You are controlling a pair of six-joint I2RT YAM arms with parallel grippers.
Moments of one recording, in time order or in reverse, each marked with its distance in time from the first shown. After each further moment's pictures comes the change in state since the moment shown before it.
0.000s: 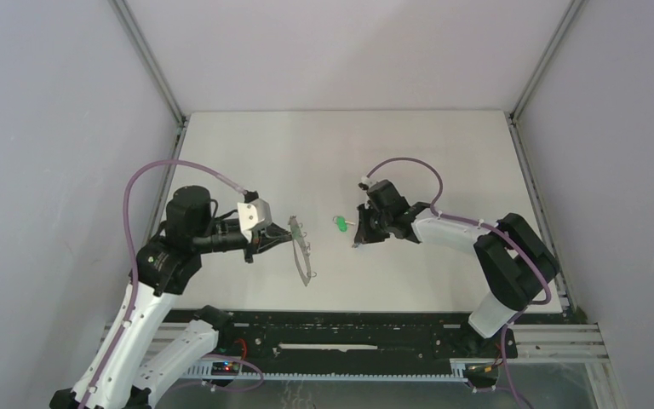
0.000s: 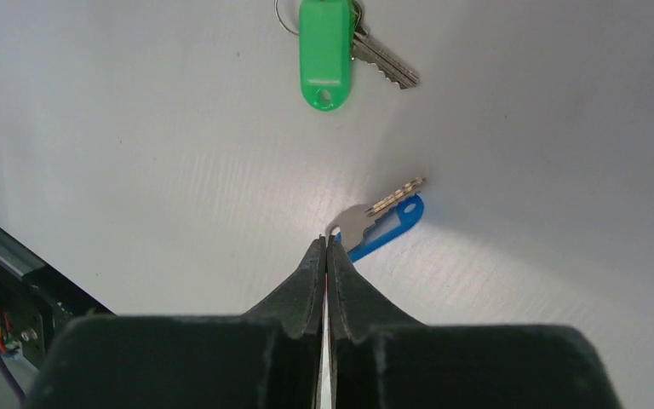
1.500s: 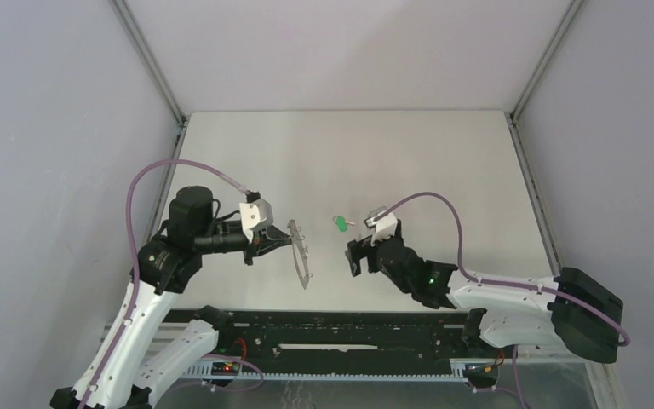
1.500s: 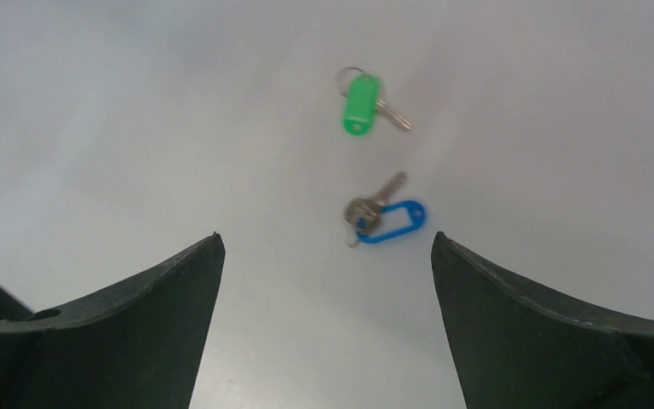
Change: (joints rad) left arm 0.002 0.010 0.000 -0.045 0.002 -0.008; right arm 0.381 -0.481 -0.421 0.350 0.655 -0.172
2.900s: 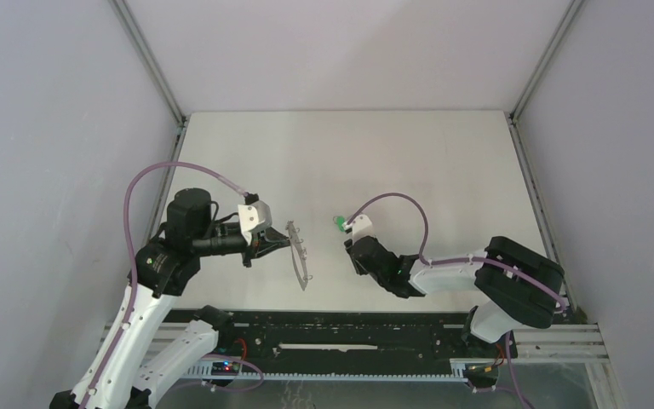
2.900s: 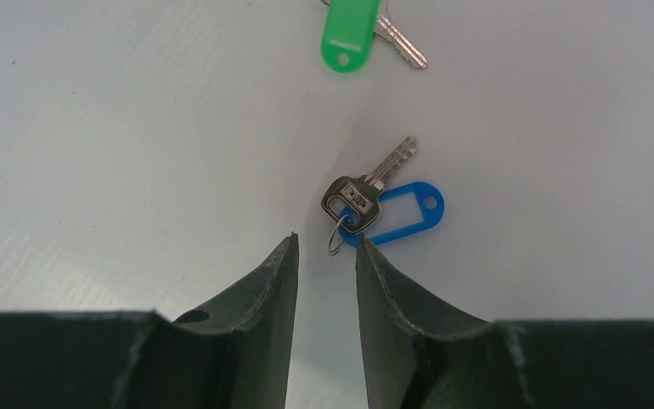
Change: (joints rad) left arm 0.001 -0.018 0.002 -0.023 -0.009 -0.002; right arm -0.003 0.387 0.082 0.102 -0.026 -0.056
